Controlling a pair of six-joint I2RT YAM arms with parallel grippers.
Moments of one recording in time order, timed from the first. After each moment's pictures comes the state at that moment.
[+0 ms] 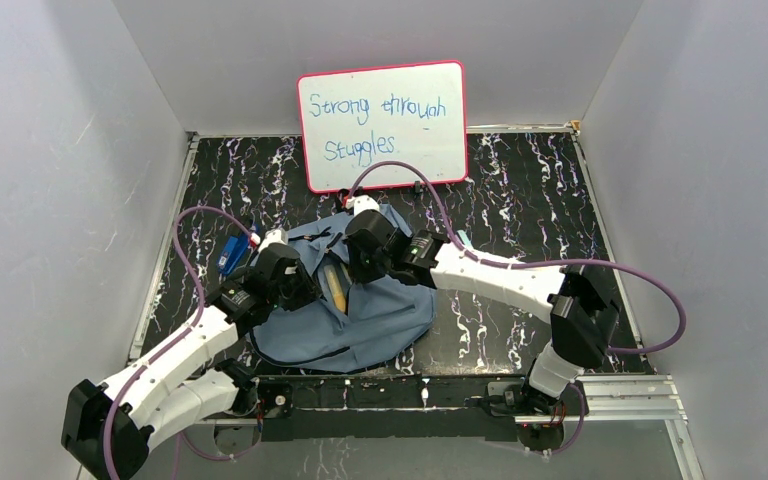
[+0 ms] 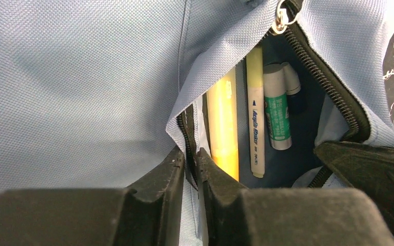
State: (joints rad) left arm -0.61 0.90 0.61 -0.55 -0.14 -0.90; right arm 1.09 1.63 1.32 -0.45 0.15 0.57
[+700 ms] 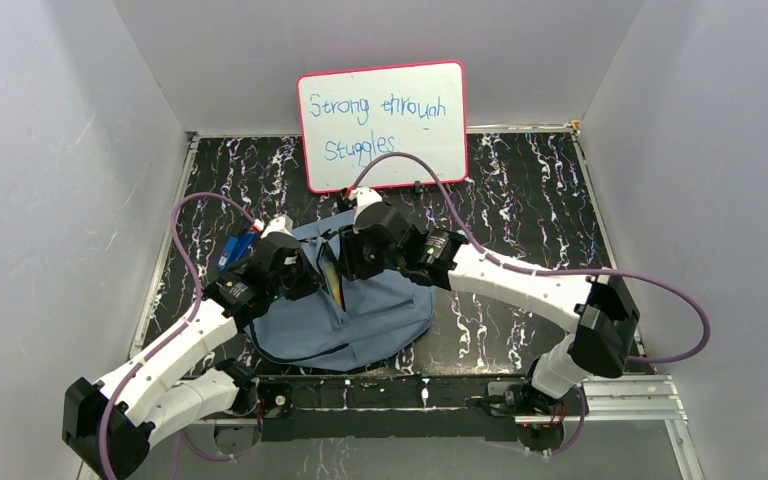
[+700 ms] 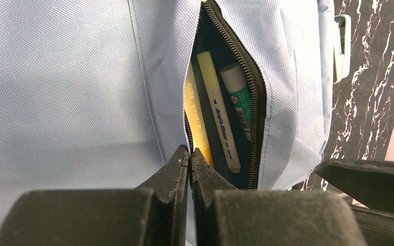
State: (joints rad) left arm -0.61 0.93 0.71 -0.56 -0.13 -0.84; right arm 1.09 1.55 1.31 -0.40 0.06 0.57
